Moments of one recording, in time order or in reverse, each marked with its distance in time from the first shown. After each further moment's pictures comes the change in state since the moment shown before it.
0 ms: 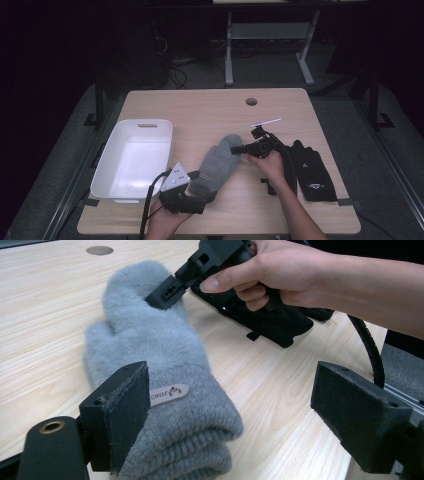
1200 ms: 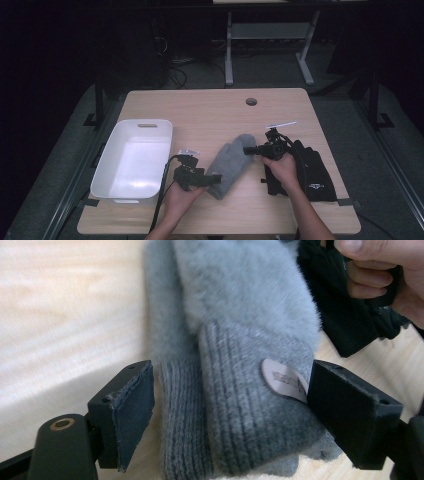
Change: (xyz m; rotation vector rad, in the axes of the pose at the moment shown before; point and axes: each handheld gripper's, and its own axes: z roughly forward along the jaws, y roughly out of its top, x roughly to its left) left arm 0.056 -0.004 0.065 0.263 -0.008 -0.459; right arm -0.024 -0.017 -0.026 -0.040 -0.036 0.019
